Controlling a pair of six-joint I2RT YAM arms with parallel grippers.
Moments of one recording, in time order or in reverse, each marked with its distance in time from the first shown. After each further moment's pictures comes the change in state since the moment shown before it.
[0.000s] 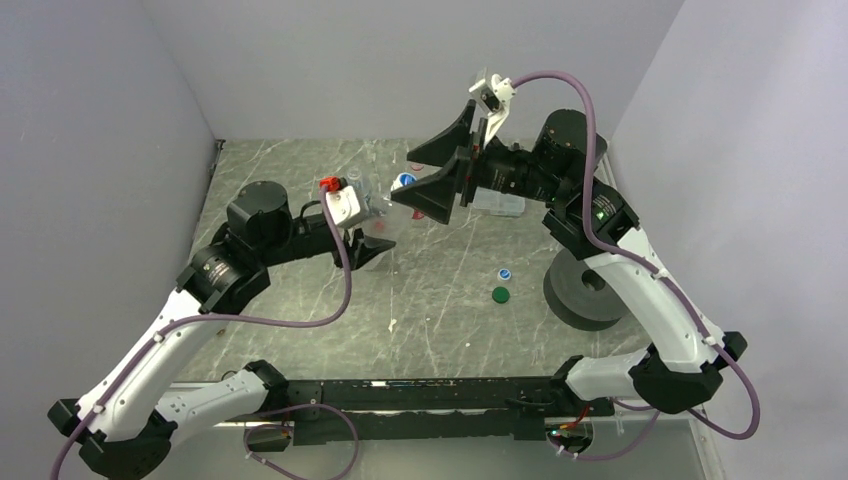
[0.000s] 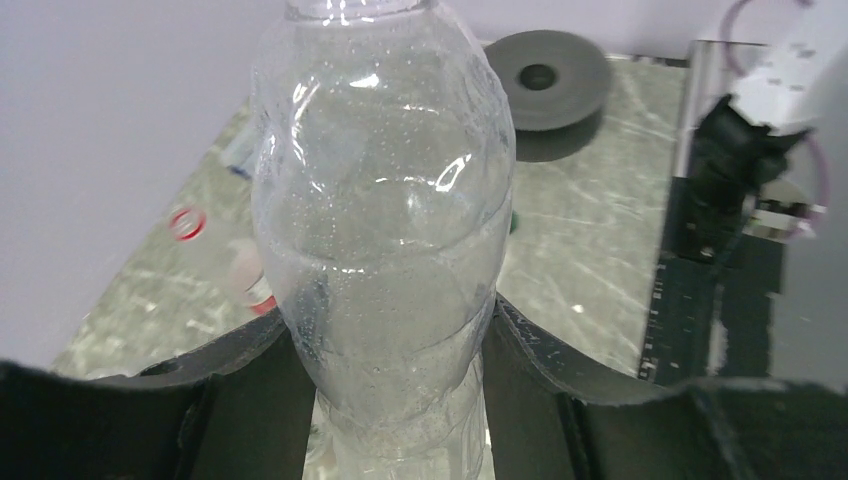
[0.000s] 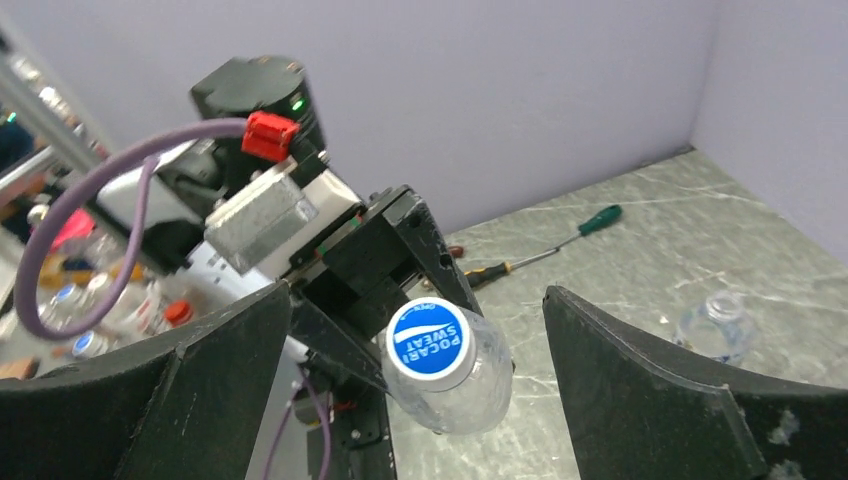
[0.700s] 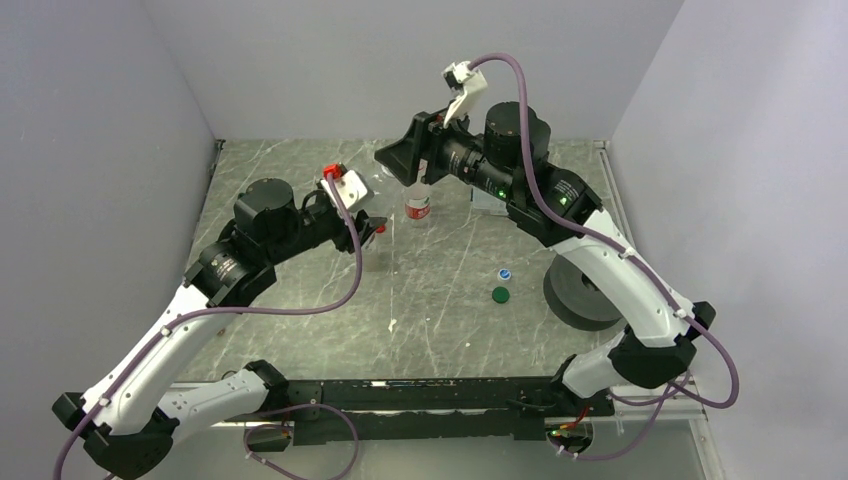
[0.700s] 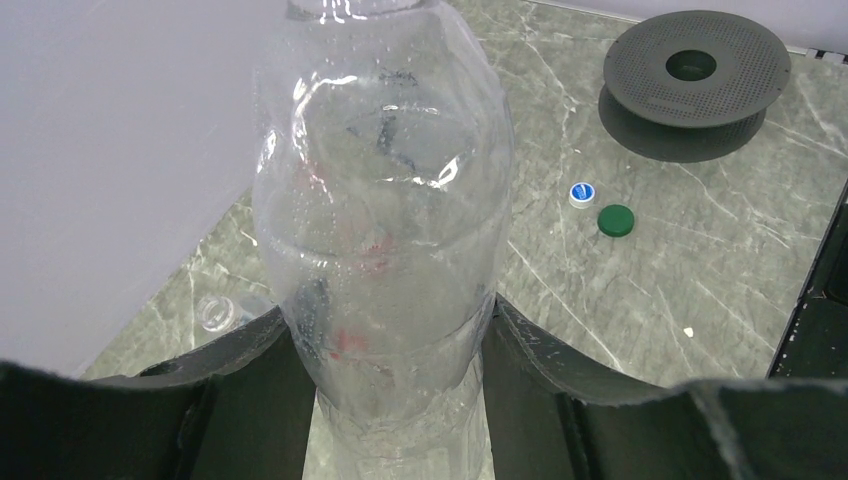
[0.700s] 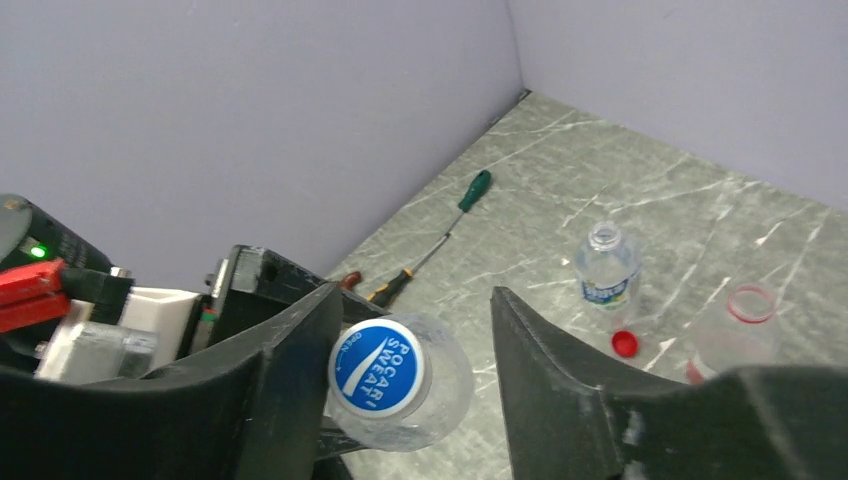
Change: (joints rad) left arm 0.000 0.025 -0.012 0.044 -0.290 0.025; right arm 0.123 0.163 0.166 -0.167 0.583 0.069
